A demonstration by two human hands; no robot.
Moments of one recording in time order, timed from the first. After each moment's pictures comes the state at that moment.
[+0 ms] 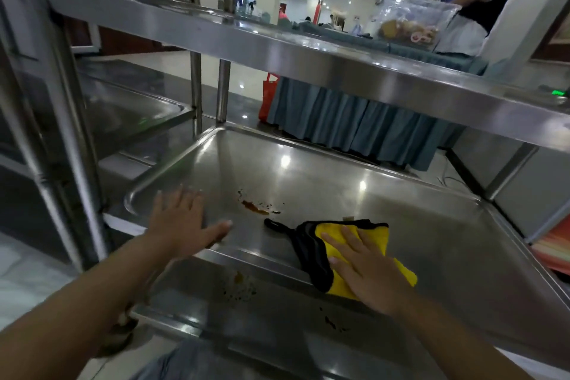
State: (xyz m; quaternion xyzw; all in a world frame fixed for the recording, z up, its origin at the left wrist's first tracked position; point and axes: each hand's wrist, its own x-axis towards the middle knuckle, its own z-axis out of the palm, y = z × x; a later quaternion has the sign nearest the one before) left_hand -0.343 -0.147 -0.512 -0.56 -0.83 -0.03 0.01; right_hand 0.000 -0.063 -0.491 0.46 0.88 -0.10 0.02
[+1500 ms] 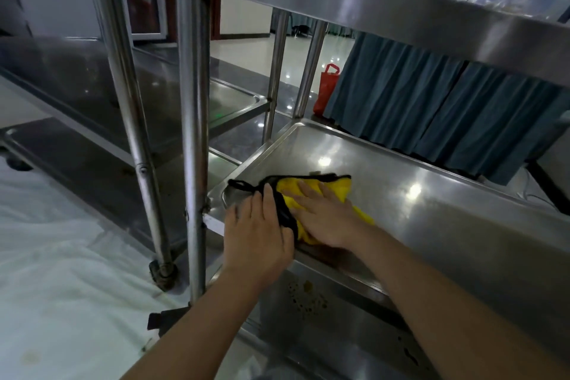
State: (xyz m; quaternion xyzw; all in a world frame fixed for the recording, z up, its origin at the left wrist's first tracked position) left_hand -0.357 -0.176 -0.527 -0.49 -0.85 -0.19 0.09; right_hand -0.265 -0.047 -0.489 0.33 0.94 -0.09 0.06
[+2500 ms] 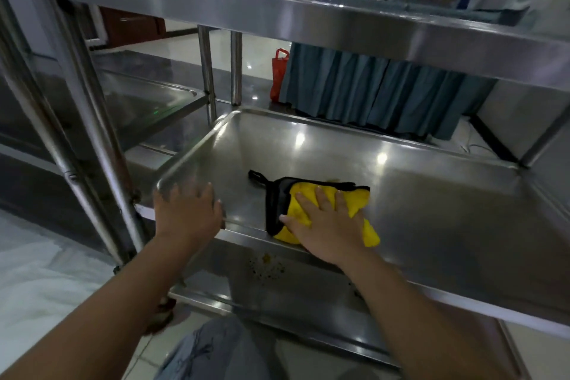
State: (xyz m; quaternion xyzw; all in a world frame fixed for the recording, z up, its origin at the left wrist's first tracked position) left_hand -0.343 -0.172 -0.501 -0.49 -0.87 -0.01 0.03; right_hand -0.118 -0.075 -0.504 0.51 0.85 -0.10 -0.01
